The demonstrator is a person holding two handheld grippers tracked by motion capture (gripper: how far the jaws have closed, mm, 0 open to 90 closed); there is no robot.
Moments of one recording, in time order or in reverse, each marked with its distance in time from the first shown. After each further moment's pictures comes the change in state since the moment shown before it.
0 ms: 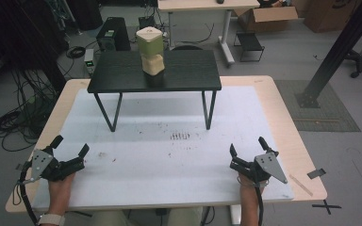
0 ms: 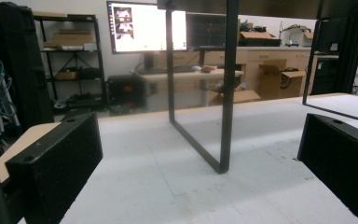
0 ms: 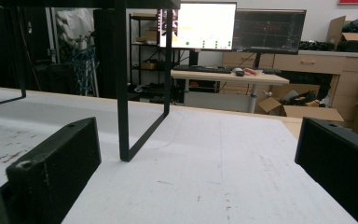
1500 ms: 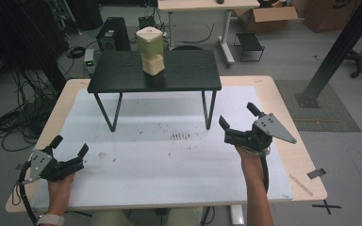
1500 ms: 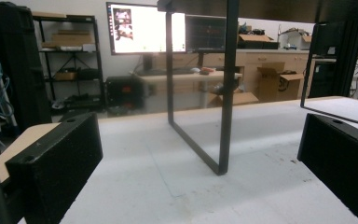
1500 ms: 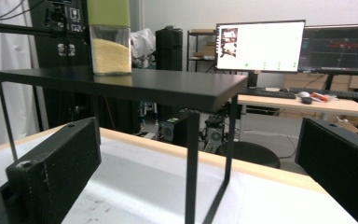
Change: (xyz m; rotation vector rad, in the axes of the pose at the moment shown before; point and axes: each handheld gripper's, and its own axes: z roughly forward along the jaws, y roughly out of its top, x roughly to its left) left arm 0.001 0.000 -0.001 -0.006 -0.006 -0.007; right arm 0.013 0.116 0.039 -0.025 0.259 0.042
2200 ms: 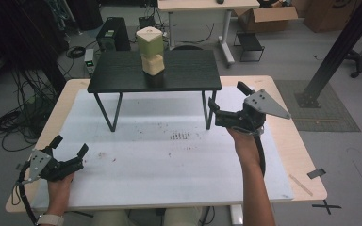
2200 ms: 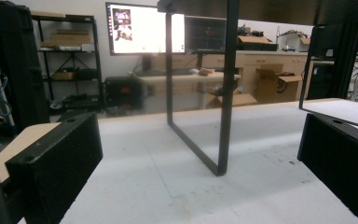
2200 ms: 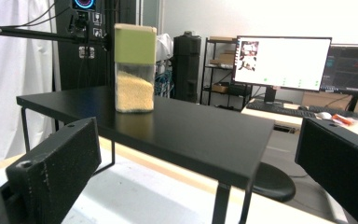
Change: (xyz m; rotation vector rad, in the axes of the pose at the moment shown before) left arm 0.001 0.000 0.000 -0.006 -0.004 -0.010; right arm 0.015 0.054 0.032 -0.009 0.079 -0.049
